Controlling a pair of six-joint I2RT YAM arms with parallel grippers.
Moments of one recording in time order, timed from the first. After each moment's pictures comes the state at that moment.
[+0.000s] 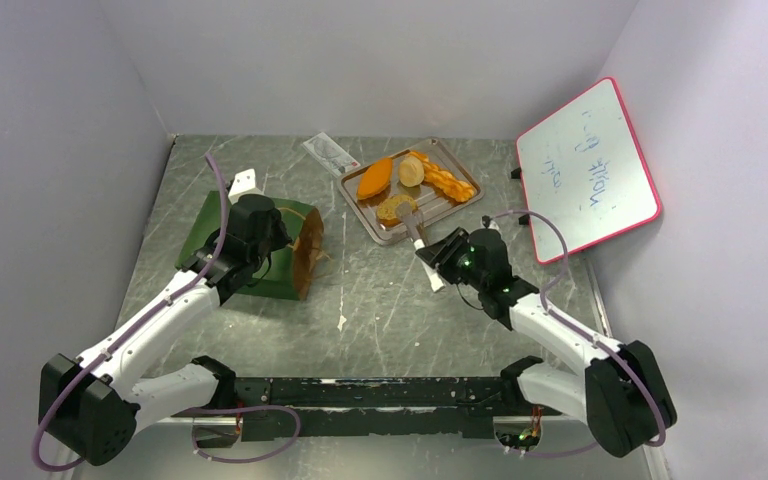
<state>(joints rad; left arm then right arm) -0.50 1.06 0.82 -0.29 -0.41 -0.62 0.44 1.10 0.46 0.15 -0.07 1.03</state>
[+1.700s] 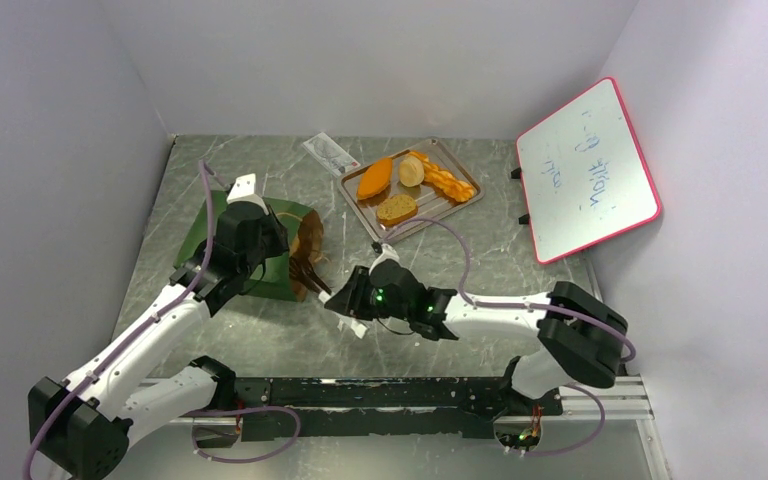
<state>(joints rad) -0.50 0.97 0.79 -0.31 -0.30 -0.54 1.09 1.44 0.66 0.28 0.04 1.09</state>
